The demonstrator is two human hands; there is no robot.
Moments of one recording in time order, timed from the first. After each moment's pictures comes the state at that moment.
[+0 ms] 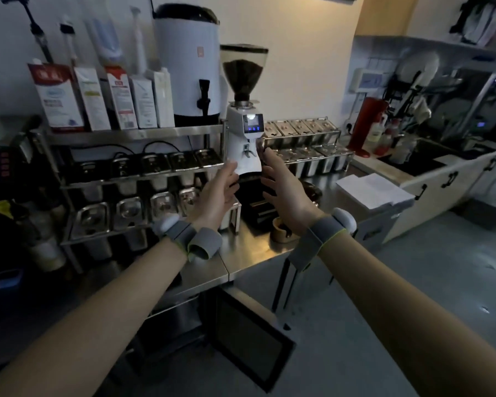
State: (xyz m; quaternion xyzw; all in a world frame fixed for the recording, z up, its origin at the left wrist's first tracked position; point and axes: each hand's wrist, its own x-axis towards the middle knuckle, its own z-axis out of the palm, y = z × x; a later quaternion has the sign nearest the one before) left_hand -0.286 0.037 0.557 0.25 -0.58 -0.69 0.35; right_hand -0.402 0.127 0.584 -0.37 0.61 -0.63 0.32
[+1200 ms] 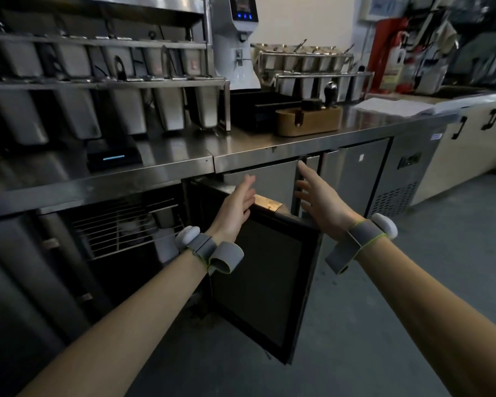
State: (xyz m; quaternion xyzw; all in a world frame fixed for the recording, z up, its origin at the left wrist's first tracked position) left_hand -0.341 0.088 0.047 0.20 -0.66 -0.65 0.31; right_hand -0.502 0.198 0.066 -0.38 0.64 -0.60 0.29
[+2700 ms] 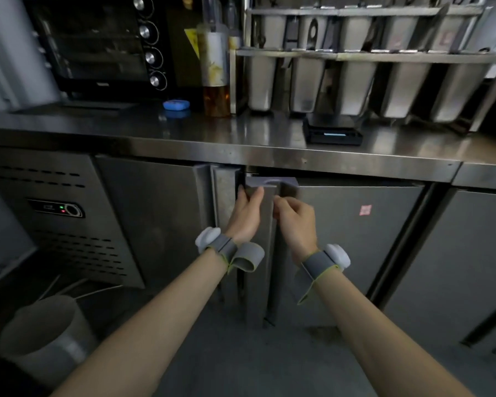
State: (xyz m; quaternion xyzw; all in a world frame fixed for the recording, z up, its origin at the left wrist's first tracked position) left_hand -0.061 -0.072 -0.021 0.52 -0.53 -0.47 0.48; right_hand -0.176 -0.050 -0.028 -0.48 0.54 -0.58 0.37
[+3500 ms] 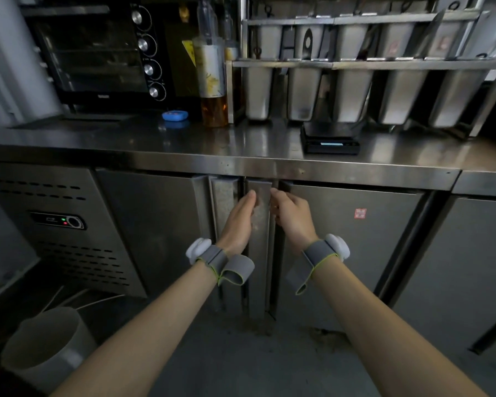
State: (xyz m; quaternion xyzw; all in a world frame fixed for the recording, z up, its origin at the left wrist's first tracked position) left_hand -0.055 -0.081 -0.027 0.45 -0.52 -0.51 0.51; right_hand -0.179 -0.078 -0.008 -0.46 0.51 -0.58 0.45
